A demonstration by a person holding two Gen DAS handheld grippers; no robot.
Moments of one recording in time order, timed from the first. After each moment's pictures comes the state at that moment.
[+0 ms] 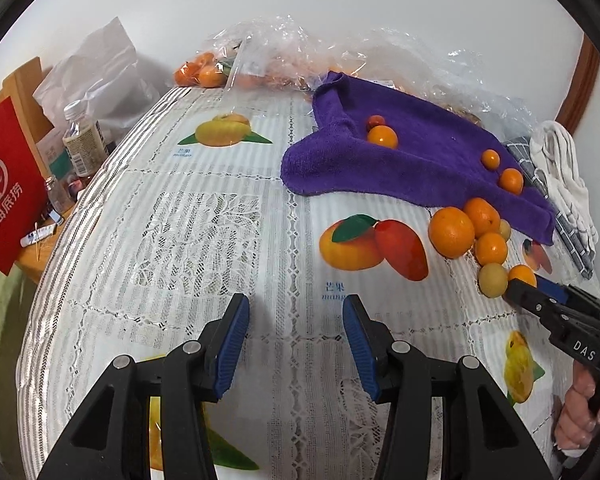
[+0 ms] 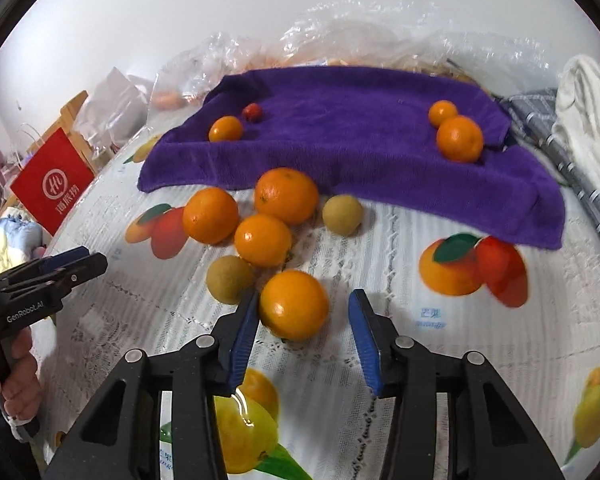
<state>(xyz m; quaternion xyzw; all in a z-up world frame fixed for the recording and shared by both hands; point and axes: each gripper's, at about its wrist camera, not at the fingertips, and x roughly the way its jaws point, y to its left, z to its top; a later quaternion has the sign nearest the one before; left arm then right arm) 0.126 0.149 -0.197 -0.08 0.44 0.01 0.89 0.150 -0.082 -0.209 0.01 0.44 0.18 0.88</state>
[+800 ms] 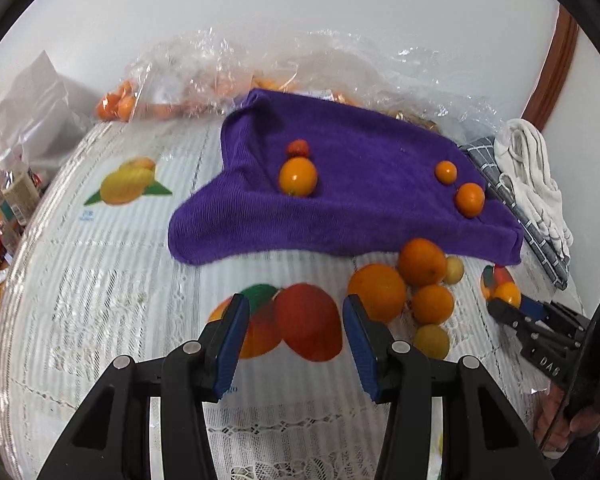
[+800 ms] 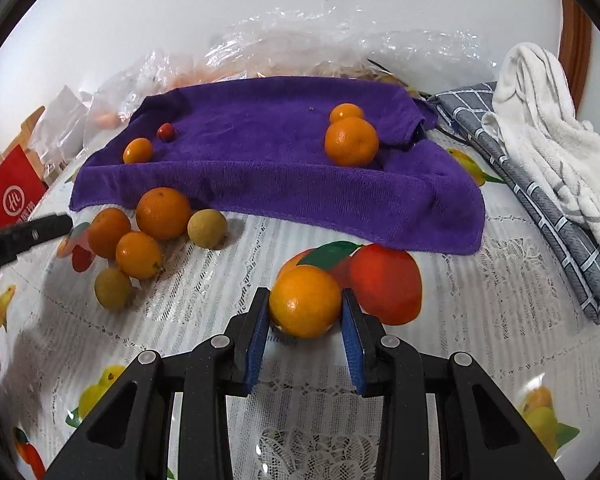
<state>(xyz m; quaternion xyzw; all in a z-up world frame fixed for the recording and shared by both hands) 0.176 0.102 -0.186 -0.07 0.44 -0.06 0.89 0.167 -0.147 -0.213 -0.01 0.43 0.10 0.90</state>
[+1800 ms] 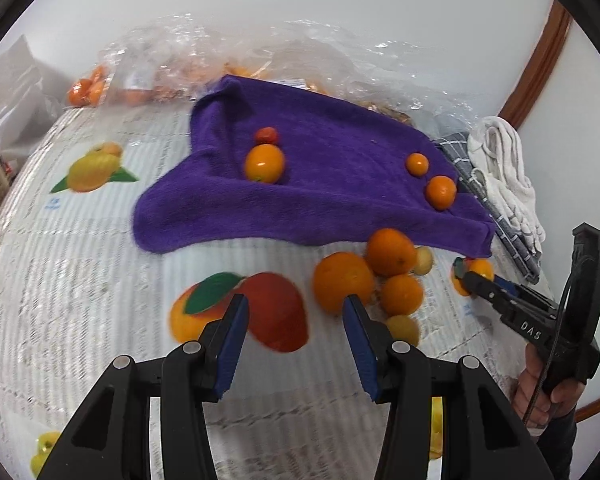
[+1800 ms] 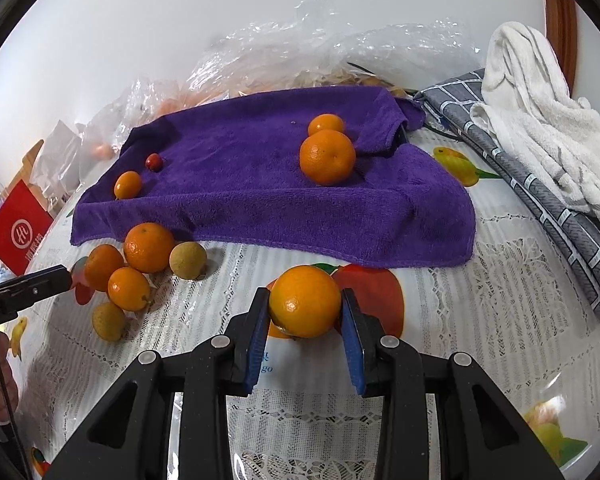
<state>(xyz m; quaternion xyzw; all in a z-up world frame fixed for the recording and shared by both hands) 0.178 0.092 -0.187 -0.10 0.45 -0.12 0.88 0.181 -0.167 -0.213 0.04 0.42 0.10 0.90</state>
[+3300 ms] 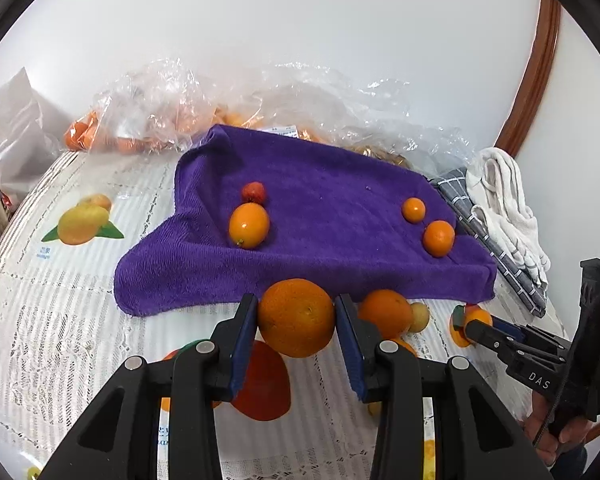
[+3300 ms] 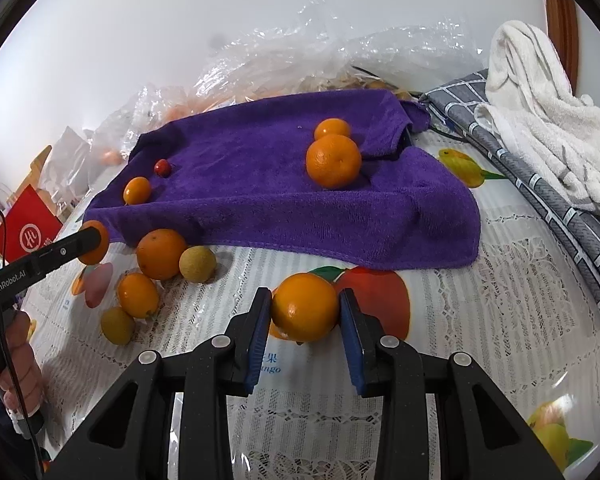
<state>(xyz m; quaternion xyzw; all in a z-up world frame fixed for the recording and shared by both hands) 0.188 0.083 -0.178 -0.10 0.37 -0.10 0.92 0.177 -0.170 -0.211 0.05 0.41 0.12 0.90</state>
